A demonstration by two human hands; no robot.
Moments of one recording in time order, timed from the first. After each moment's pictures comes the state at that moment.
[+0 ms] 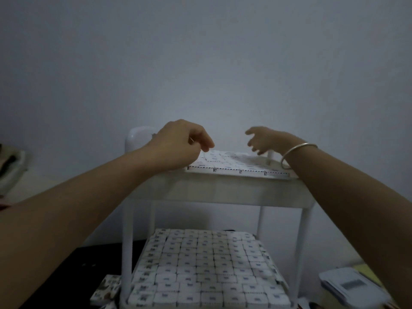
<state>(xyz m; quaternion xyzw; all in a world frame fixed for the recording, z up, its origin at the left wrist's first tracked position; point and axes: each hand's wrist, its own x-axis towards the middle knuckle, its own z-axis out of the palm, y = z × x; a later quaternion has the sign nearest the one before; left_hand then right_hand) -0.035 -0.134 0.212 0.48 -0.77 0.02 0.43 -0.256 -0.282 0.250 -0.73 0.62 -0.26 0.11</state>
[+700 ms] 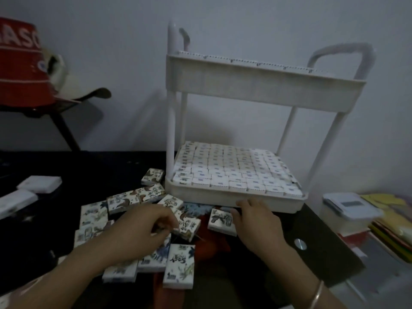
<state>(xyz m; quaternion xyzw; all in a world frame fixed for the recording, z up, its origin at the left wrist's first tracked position) 0.054 0.002 -0.076 0.59 -0.77 -0.17 0.21 -0.203 -0.065 -0.089 -0.78 0.61 -0.13 -0.02</state>
